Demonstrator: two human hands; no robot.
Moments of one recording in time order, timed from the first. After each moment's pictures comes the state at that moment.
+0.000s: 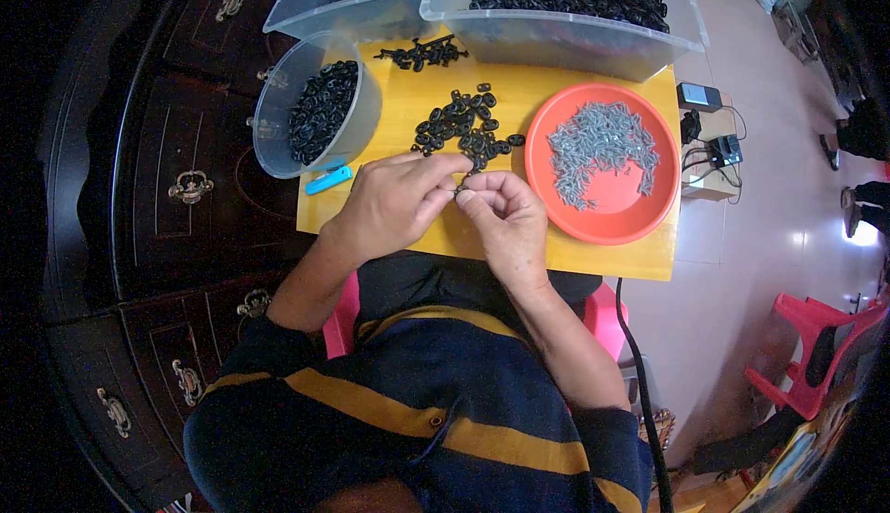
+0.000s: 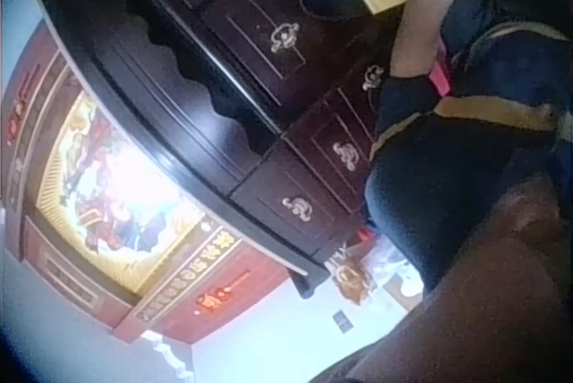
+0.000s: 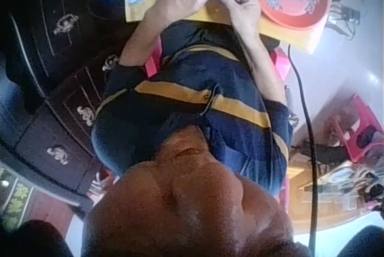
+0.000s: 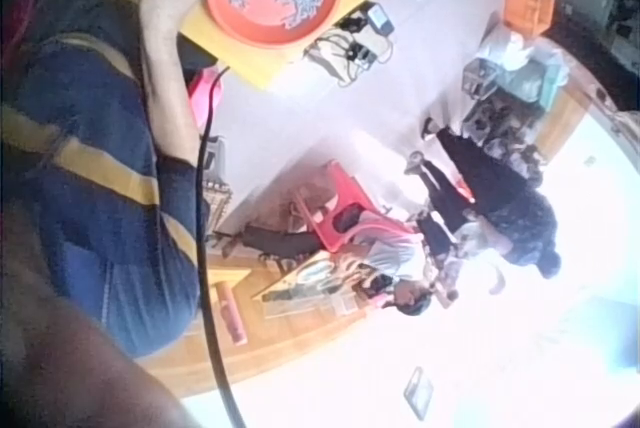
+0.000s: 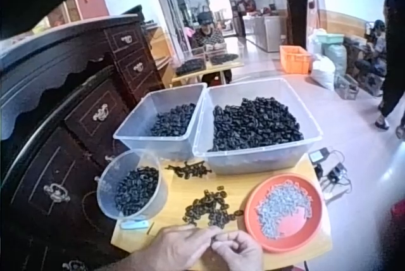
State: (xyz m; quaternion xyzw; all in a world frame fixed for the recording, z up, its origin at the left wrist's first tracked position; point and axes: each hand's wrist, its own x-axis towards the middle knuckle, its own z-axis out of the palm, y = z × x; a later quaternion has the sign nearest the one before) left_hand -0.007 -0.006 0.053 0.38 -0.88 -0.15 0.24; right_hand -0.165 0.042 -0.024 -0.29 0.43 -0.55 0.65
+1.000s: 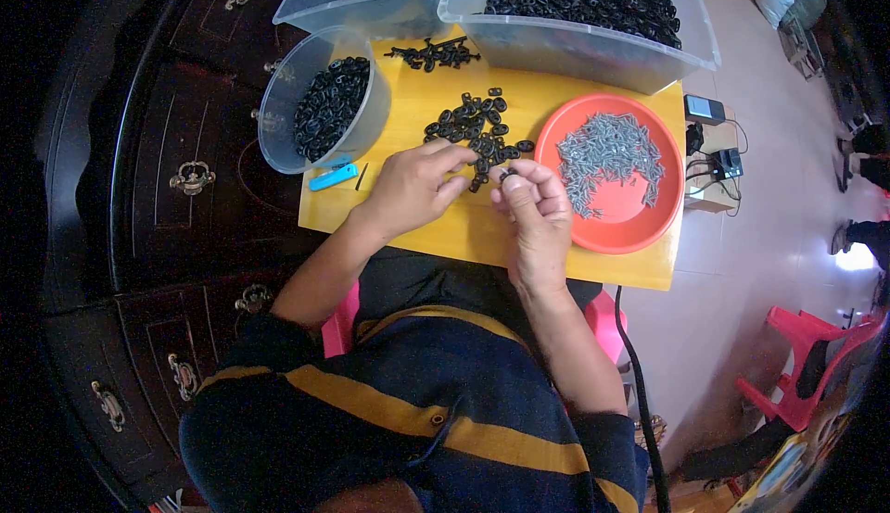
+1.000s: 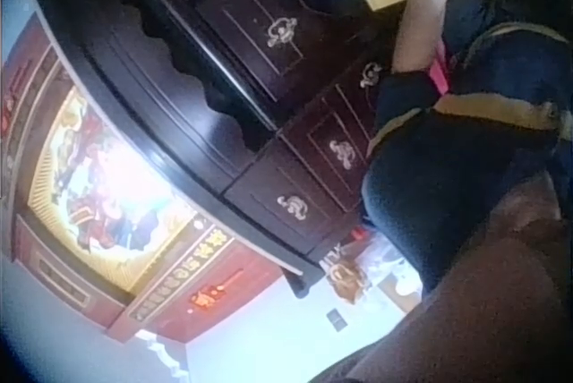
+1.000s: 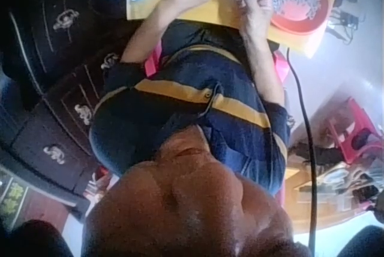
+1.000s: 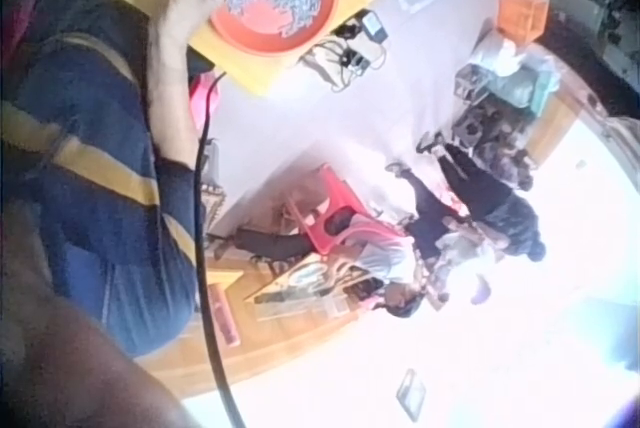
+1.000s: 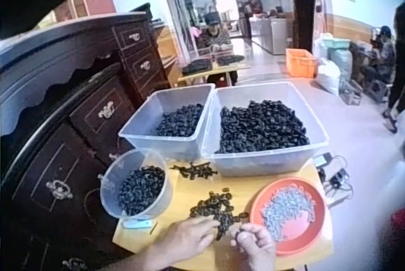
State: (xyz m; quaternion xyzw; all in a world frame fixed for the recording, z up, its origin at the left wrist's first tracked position) left_hand 0.002 -0.023 0.005 0.46 -0.85 -0.20 0.19; right_hand -0.174 0.036 -0.016 -0.17 0.38 -0.64 0.65
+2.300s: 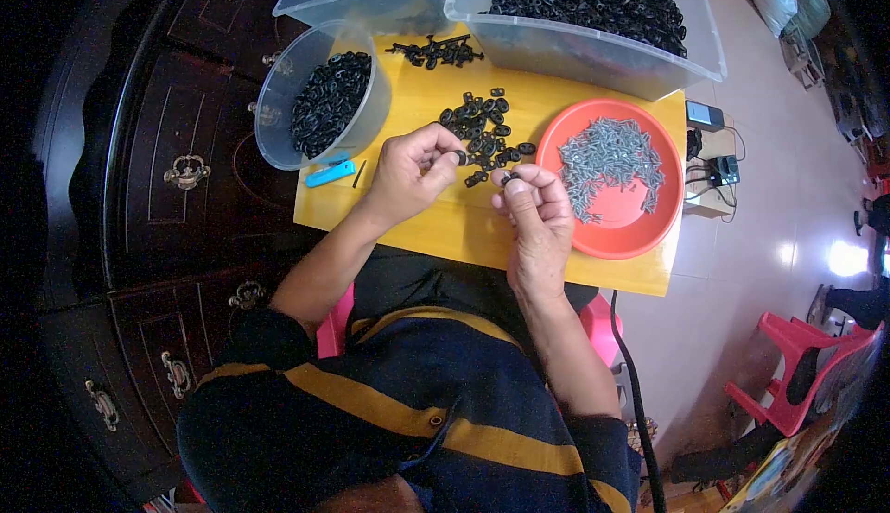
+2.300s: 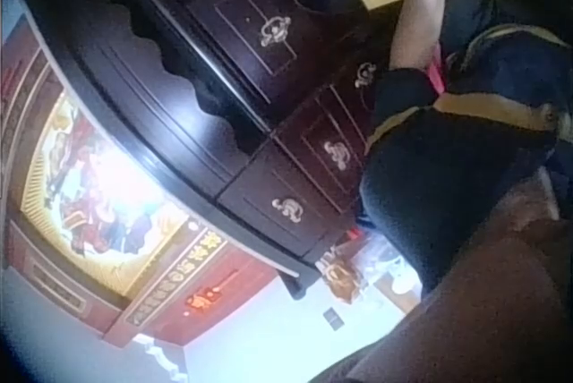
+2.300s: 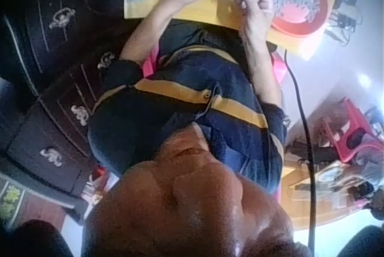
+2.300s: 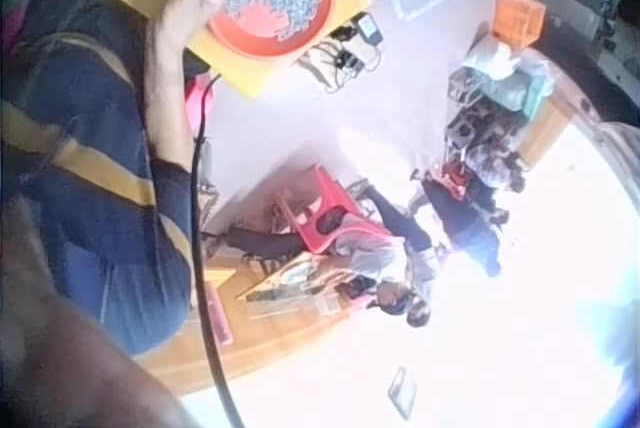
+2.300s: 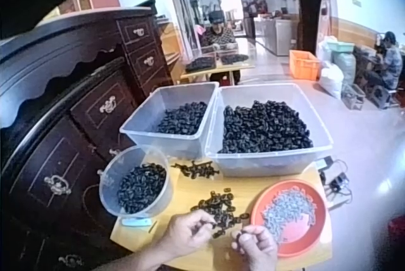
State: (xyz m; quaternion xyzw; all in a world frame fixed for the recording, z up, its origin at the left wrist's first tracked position) left_hand 0.002 -0.029 -0.005 0.47 -0.67 -0.43 0.37; right_hand -0.174 0.037 -0.014 -0.18 0.38 -0.65 0.63
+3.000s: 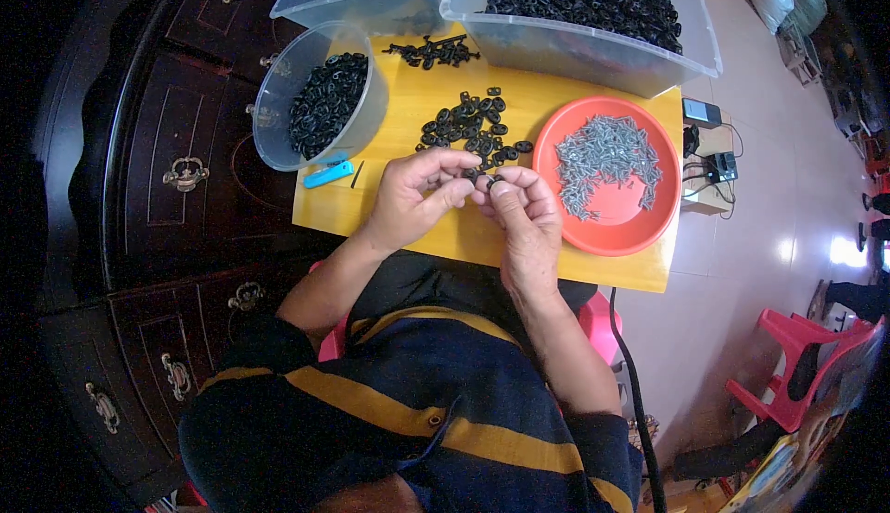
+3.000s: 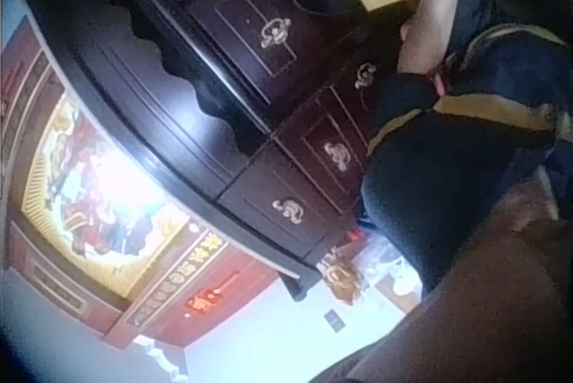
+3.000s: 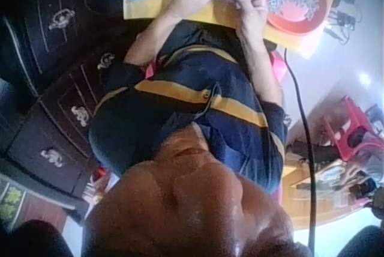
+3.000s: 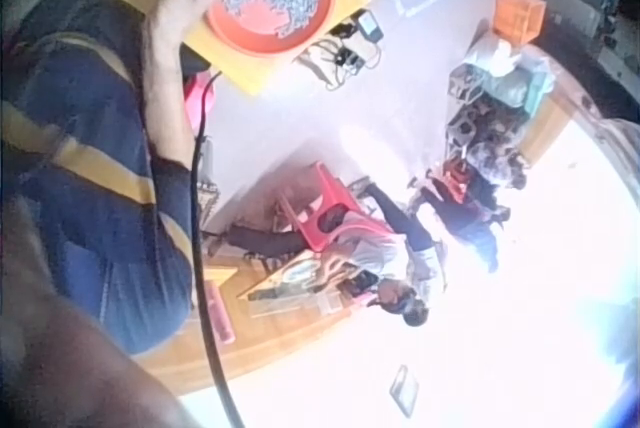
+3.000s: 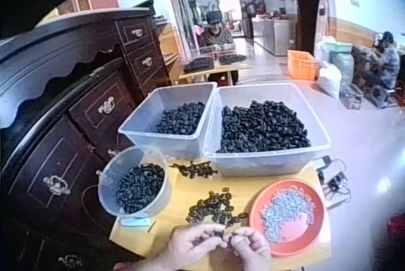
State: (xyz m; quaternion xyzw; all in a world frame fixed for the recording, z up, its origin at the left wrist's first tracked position) left_hand -0.011 -0.003 -0.003 0.38 -0.64 -0.51 0.44; right_hand -0.170 0.039 -0.015 -0.20 0.37 -0.62 0.67
